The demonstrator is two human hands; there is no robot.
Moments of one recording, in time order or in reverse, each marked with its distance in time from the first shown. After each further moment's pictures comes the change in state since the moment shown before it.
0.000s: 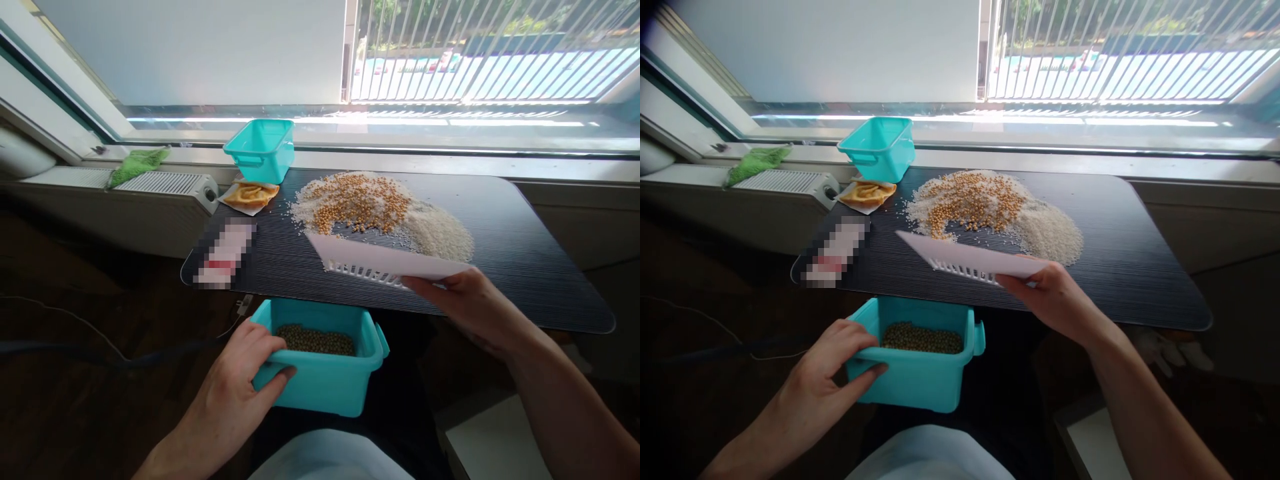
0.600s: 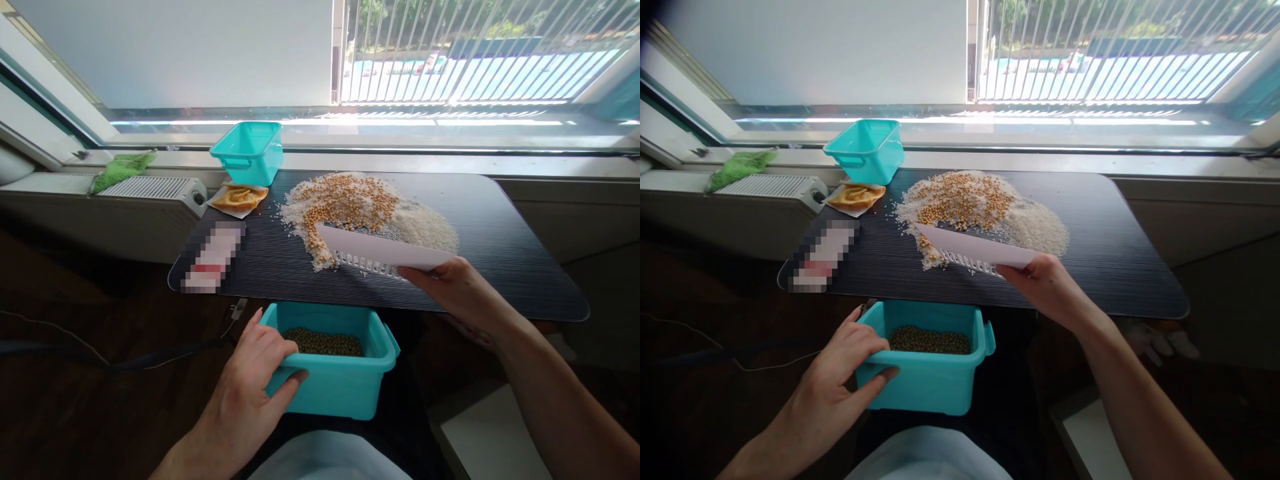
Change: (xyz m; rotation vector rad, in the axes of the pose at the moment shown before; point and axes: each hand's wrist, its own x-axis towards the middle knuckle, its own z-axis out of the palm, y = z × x) left_hand 0.013 0.020 0.012 0.044 0.003 0.096; right_hand 0.003 0.013 -0.006 -0.103 0.131 0.087
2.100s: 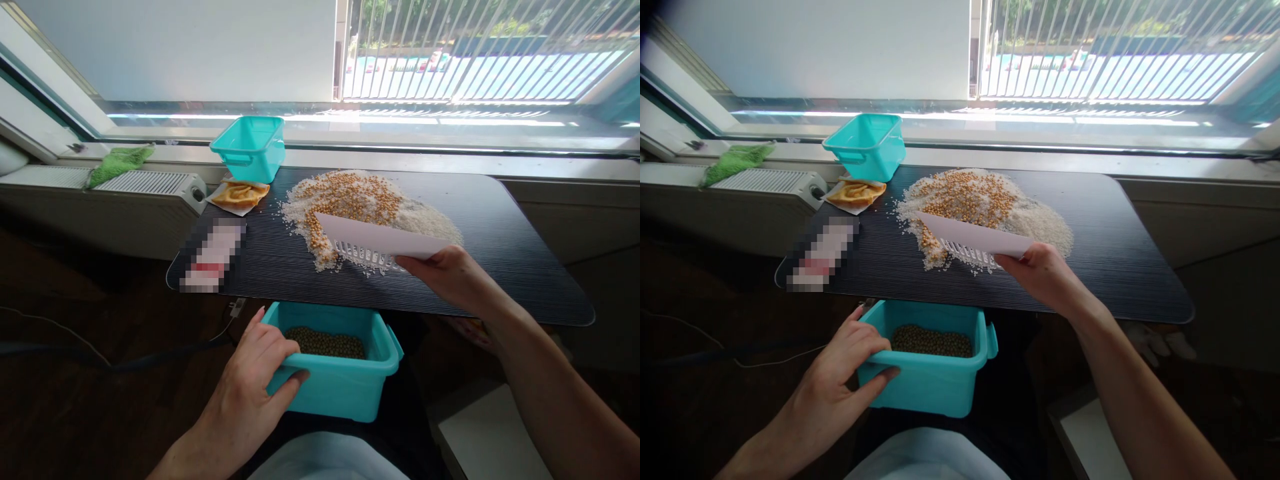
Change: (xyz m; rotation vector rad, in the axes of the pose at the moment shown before) left_hand 0.000 -0.006 0.002 -0.010 -0.007 0.007; right_hand 0.020 -0.001 0.002 -0.040 0.012 -0.062
